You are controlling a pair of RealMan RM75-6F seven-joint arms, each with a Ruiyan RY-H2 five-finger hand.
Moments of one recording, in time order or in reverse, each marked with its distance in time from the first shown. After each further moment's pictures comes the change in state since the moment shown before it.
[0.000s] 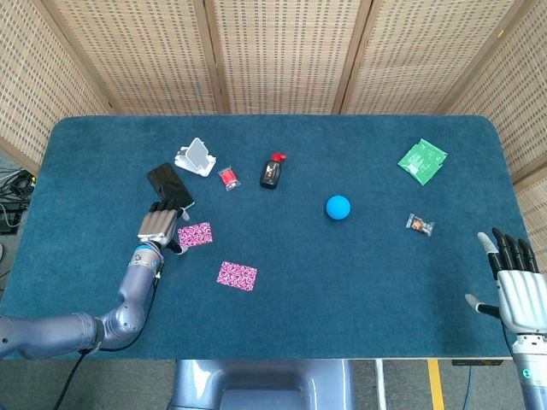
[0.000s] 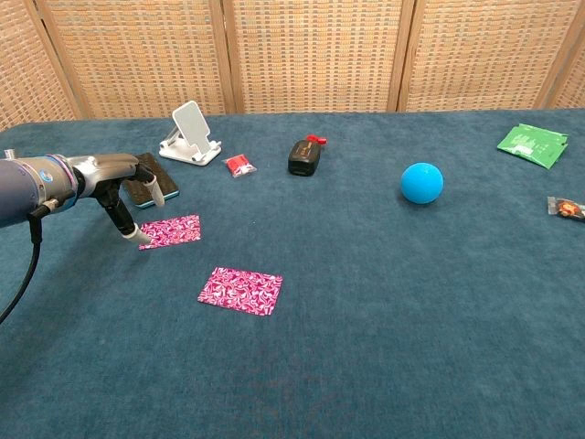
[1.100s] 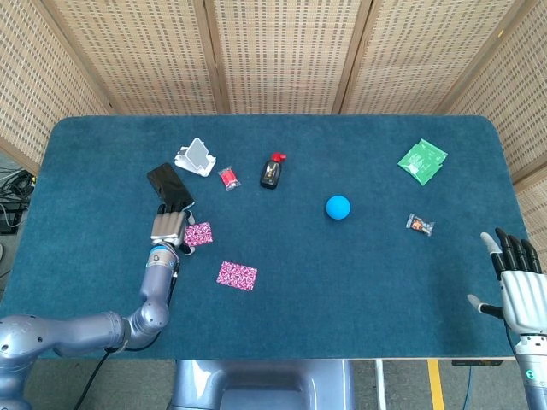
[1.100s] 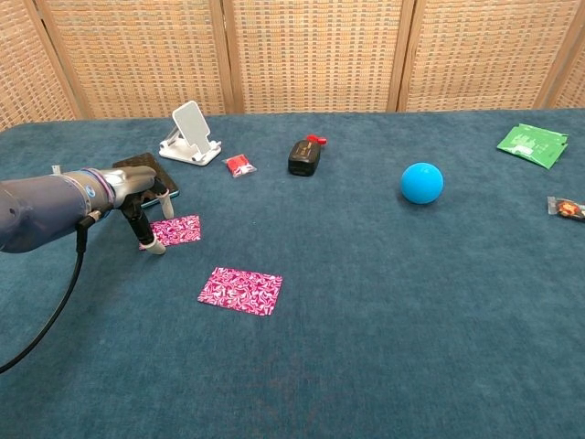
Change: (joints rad) left arm -0.027 -0.151 -0.082 0.129 -0.120 0.058 0.189; right arm -0.004 0.009 0.001 0.004 0.002 0.000 0.025
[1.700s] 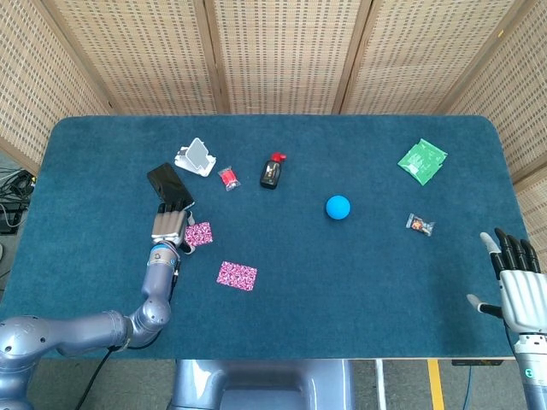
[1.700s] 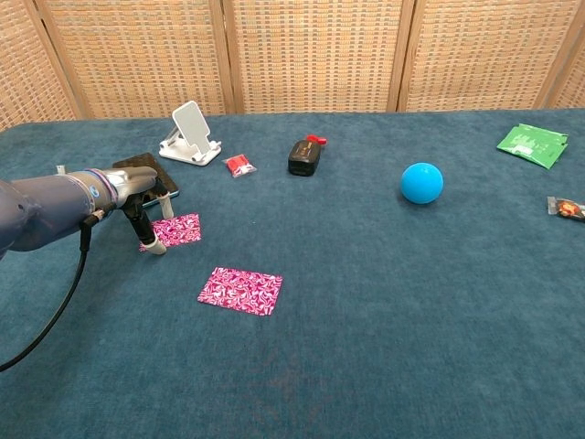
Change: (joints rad) left arm 0.009 -0.016 -0.021 0.035 -0.018 -0.018 0.046; right arm 0.004 -0.005 0.001 0.005 0.007 -0.010 -0.007
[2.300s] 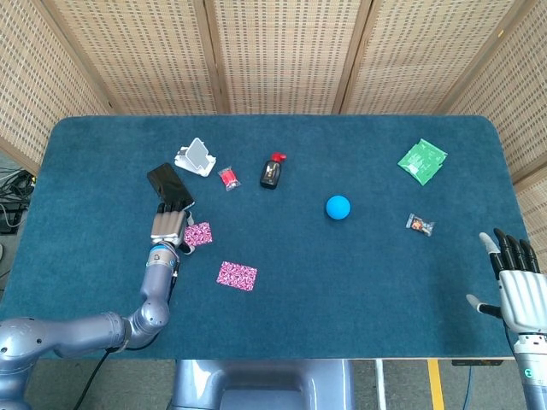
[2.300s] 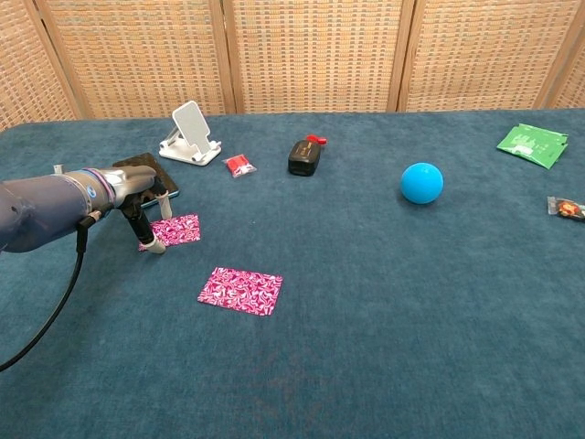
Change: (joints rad) left arm 0.013 0.006 -0.011 -0.021 0.029 0.014 0.013; right arm 0.000 0.000 -0.001 -0.002 -0.002 0.000 0.001
